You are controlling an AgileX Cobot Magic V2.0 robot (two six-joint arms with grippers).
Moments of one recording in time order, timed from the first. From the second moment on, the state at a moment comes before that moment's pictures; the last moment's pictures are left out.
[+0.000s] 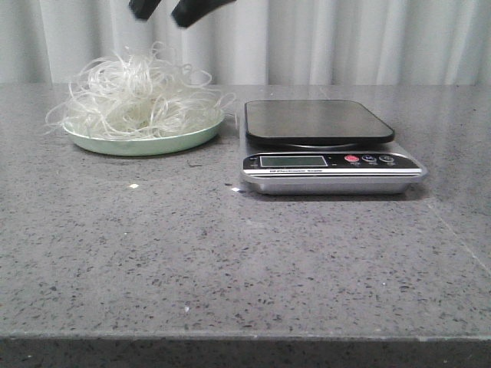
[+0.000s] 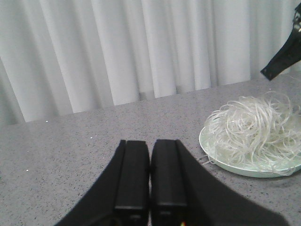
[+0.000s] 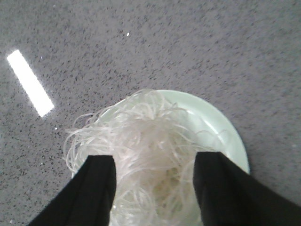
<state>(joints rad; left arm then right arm) -0.08 0.27 -0.36 -0.20 0.18 0.37 0.50 2.08 -2.17 0.49 0.93 -0.38</state>
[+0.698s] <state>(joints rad) -0.08 0.27 -0.36 -0.20 0.18 0.37 0.25 1.85 -2.18 0.31 1.07 -0.25</state>
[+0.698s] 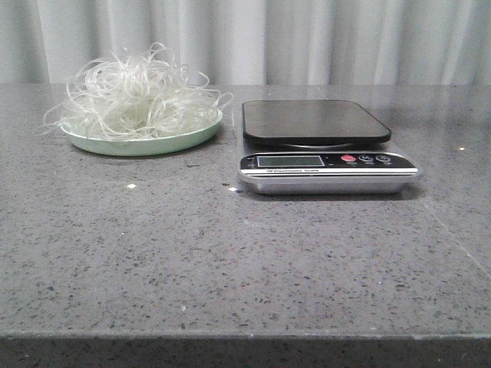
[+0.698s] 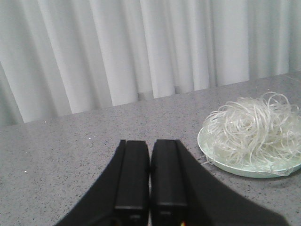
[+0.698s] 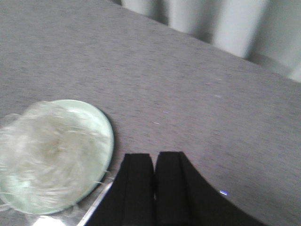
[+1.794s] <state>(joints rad) -0.08 0.27 -0.36 -0.20 0.18 0.37 -0.01 0.86 -0.88 0.11 0.44 -0.08</state>
